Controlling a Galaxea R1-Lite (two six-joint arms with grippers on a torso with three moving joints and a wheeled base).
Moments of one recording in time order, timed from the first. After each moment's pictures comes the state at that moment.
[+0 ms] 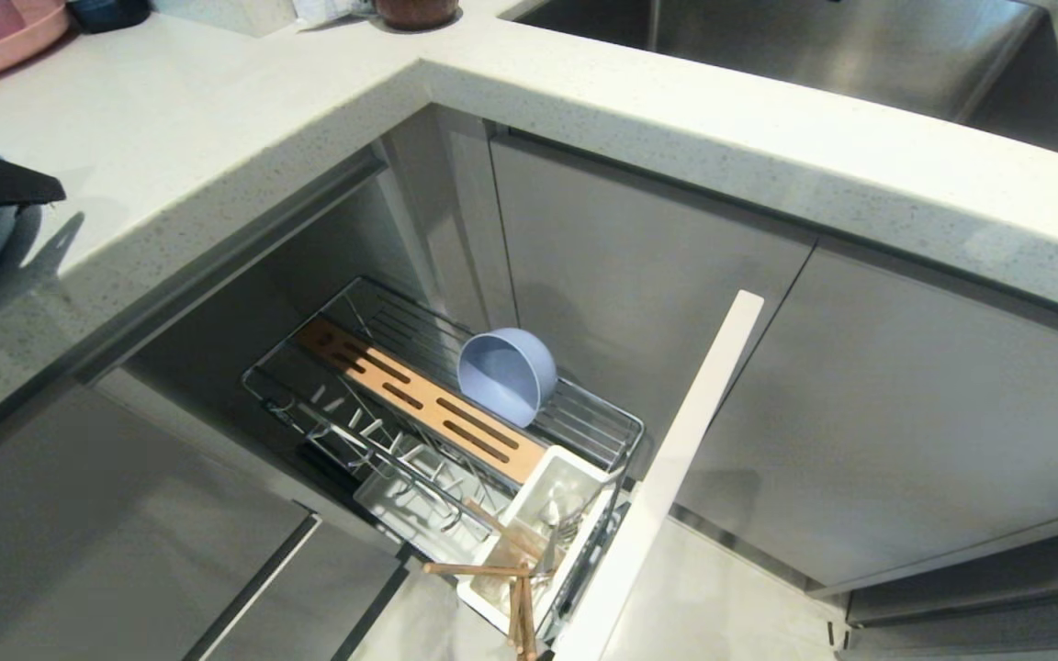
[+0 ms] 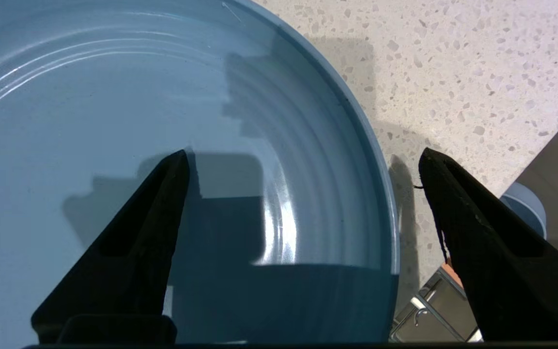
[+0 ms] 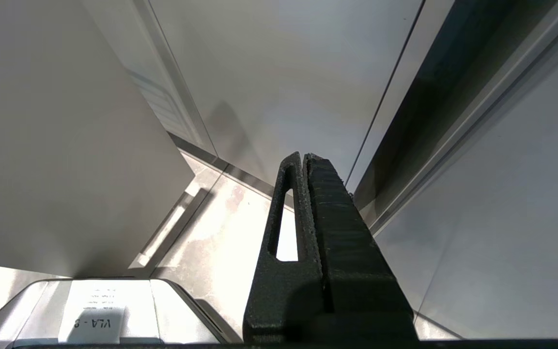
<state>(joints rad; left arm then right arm) -0.06 1.20 -1.47 0.54 0.22 -0.16 0.00 0.00 0.00 0.00 0.00 0.02</state>
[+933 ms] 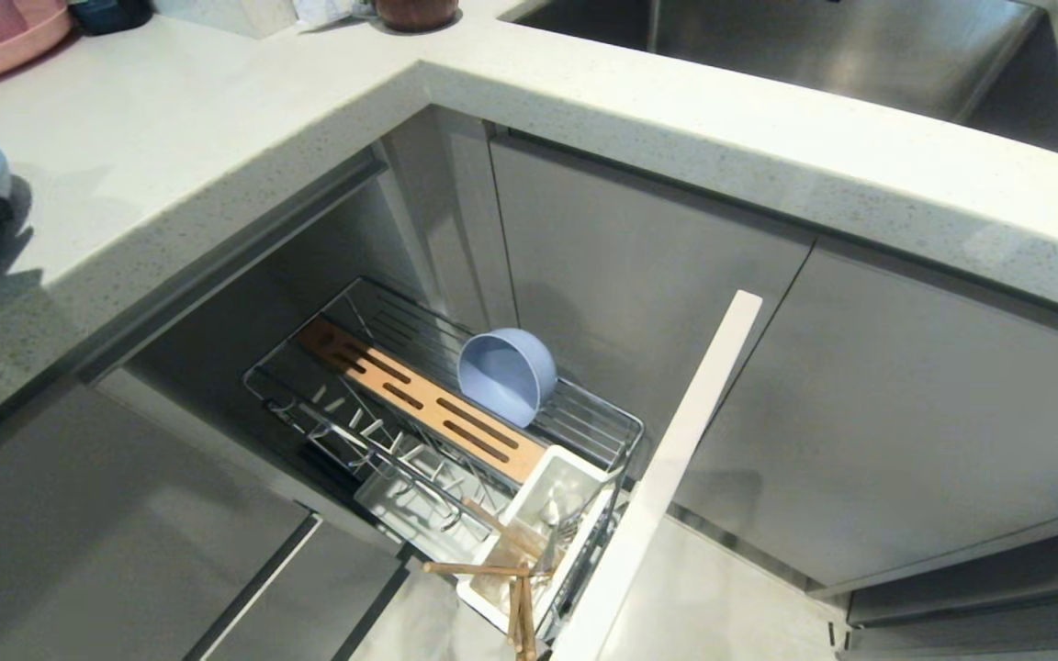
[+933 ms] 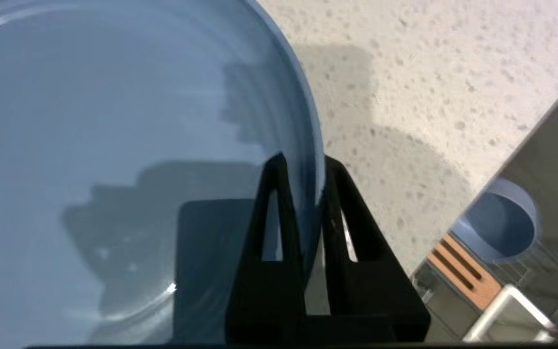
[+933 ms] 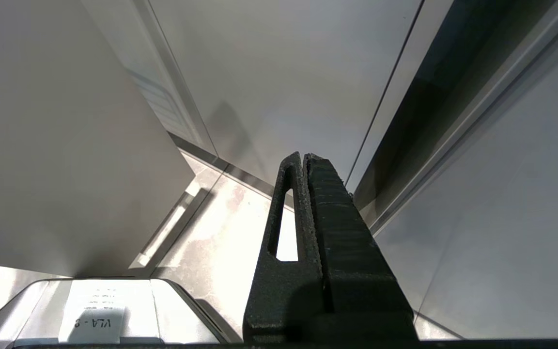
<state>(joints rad) -0.09 1.20 -1.47 0.54 0.22 -0.16 0.00 0.00 0.00 0.00 0.00 0.02</state>
